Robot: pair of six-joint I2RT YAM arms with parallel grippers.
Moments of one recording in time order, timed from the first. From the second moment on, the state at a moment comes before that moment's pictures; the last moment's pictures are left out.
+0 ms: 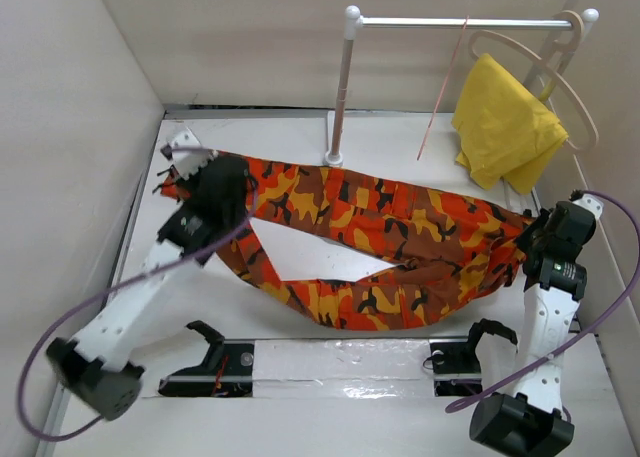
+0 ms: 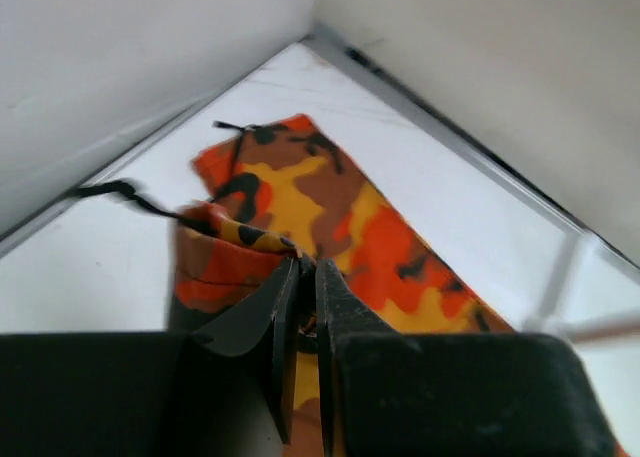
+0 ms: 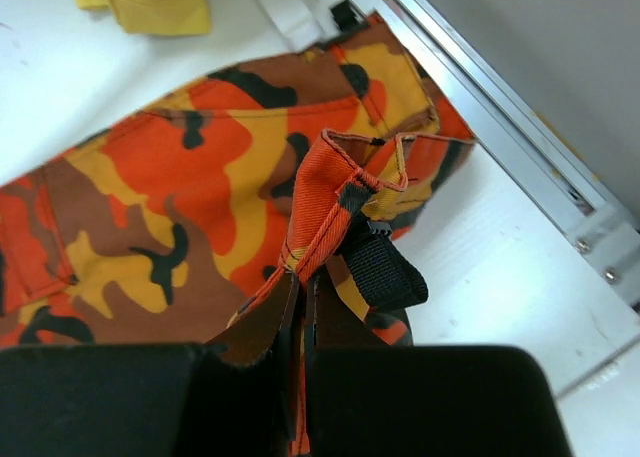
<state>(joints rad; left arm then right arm) -0.66 0.96 1.08 -0.50 -1.15 -0.63 -0.44 0.71 0.78 -0.66 0.09 0.29</state>
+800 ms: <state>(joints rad) 0.26 1.49 1.33 -0.60 -0.74 -0.73 -0.50 1.17 0.89 -0.42 0.01 0.45</state>
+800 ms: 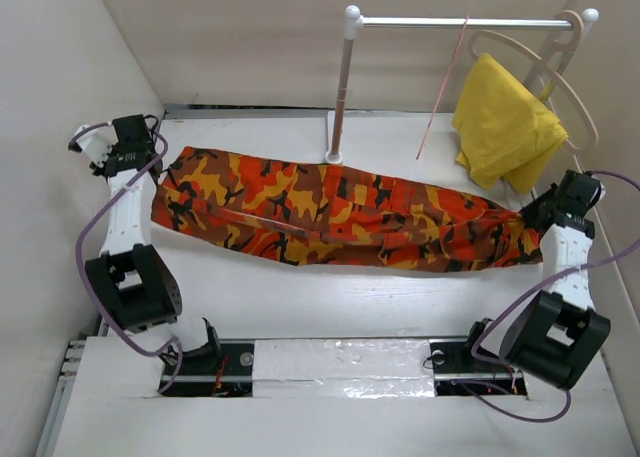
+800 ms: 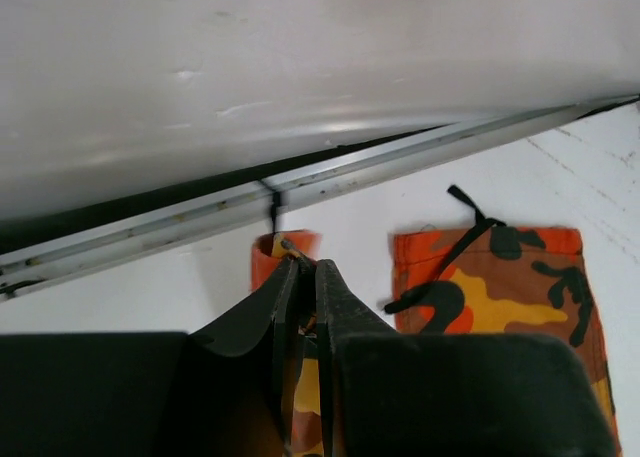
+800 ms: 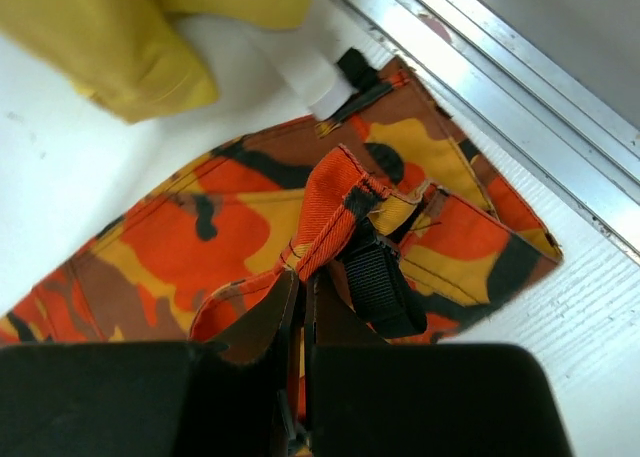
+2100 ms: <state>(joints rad) 0.16 2.27 2.03 -0.44 -0.65 -0.50 -0.45 1.87 1.34 -0.33 0.00 0.56</state>
